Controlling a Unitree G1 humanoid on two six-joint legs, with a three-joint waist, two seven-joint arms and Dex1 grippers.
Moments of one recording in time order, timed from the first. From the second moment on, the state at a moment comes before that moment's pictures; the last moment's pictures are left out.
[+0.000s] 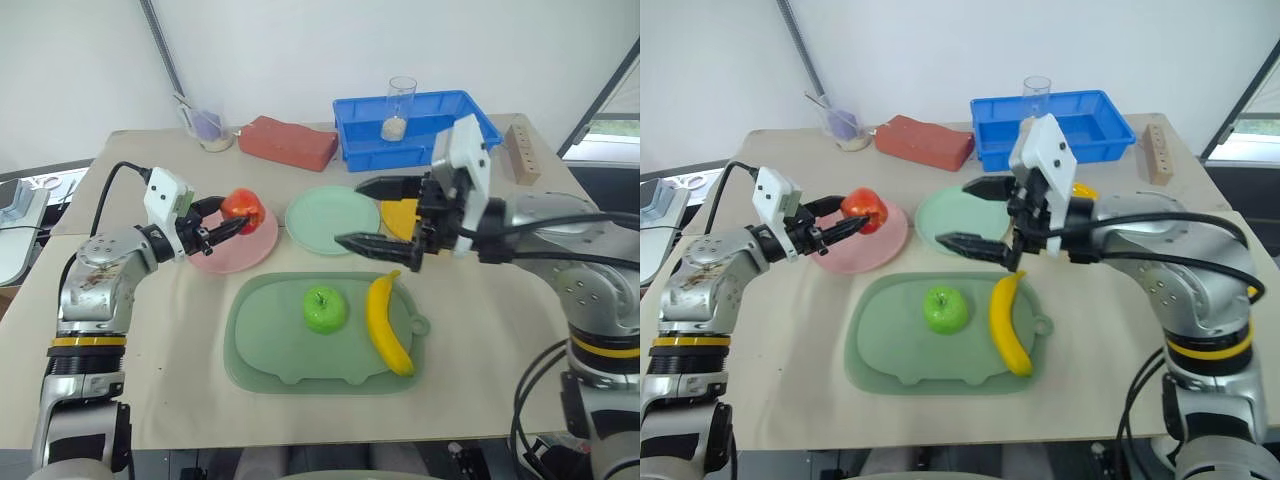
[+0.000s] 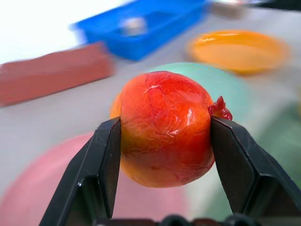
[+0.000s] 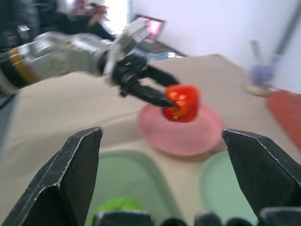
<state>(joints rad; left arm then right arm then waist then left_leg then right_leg) -0.52 0.62 0.11 0.24 -0.29 0.34 -0.74 -0.73 -0.65 0.03 -0.45 0.76 0.93 0.63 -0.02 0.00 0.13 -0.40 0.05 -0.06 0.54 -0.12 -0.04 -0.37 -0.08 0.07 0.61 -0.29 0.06</state>
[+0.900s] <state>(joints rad) -0.53 0.62 0.13 0.21 -0.27 0.38 -0.69 -0.70 -0.67 0.05 -0.44 0.68 0.93 0.59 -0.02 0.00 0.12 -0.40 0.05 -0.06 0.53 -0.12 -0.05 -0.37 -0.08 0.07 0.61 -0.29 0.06</state>
